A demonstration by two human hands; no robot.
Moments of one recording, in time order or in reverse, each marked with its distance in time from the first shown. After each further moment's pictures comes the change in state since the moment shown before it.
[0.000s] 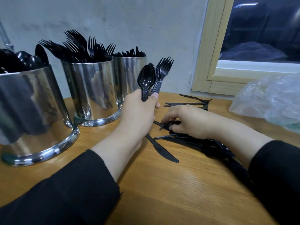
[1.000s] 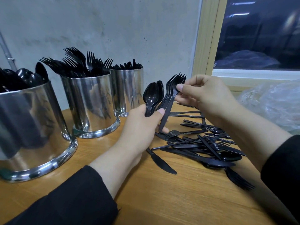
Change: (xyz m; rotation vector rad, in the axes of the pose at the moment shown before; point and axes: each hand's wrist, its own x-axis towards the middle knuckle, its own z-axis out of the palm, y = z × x) left_hand -0.010 0.007 0.002 -0.108 -0.192 -0.078; right_hand -0.004 -0.008 -0.054 1.215 0.649 0.150
